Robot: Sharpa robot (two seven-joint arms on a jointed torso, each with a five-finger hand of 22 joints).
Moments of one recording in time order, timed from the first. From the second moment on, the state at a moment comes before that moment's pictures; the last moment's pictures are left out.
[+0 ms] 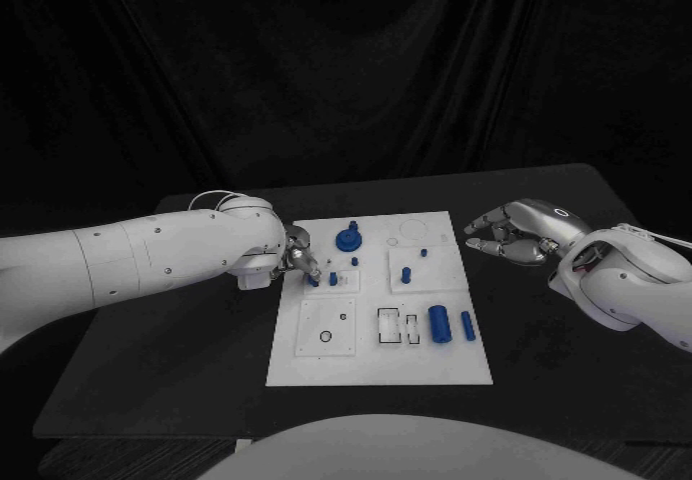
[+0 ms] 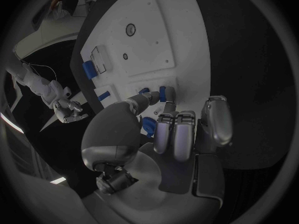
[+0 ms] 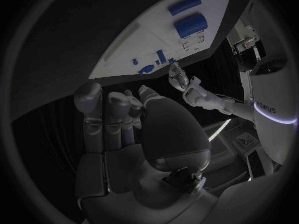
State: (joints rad) left arm 1.25 -0.71 -0.21 1.35 -1.00 0.17 -0.56; left_hand 1.00 -0.08 0.65 -0.03 0.42 0.99 0.06 0.26 1.13 1.47 -0.02 1.57 1.31 1.47 -0.07 1.57 1.31 0.07 1.37 0.05 1.31 1.31; right arm 1.25 -0.96 -0.25 1.53 -1.42 -0.46 0.04; right_hand 1.36 0.03 0.14 0.28 0.24 0.89 0.07 0.07 0.16 1.25 -0.02 1.13 1.07 1.44 -0.08 1.03 0.90 0.11 1.41 0.03 0.82 1.31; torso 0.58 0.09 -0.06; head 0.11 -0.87
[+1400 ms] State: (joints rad) left arm 1.24 -0.71 -0.21 1.35 -1.00 0.17 -0.57; left_hand 0.93 -0.03 0.40 0.04 0.09 0.97 0.08 0.15 1.00 1.47 0.01 1.57 1.31 1.47 -0.04 1.57 1.31 0.07 1.35 0.07 1.27 1.31; right arm 1.25 -0.96 -0.25 1.53 -1.42 -0.46 0.03; right_hand 1.36 0.02 0.14 0.28 0.24 0.89 0.07 0.07 0.15 1.25 -0.02 1.13 1.06 1.44 -0.08 1.03 0.90 0.11 1.41 0.03 0.82 1.31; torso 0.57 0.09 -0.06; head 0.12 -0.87
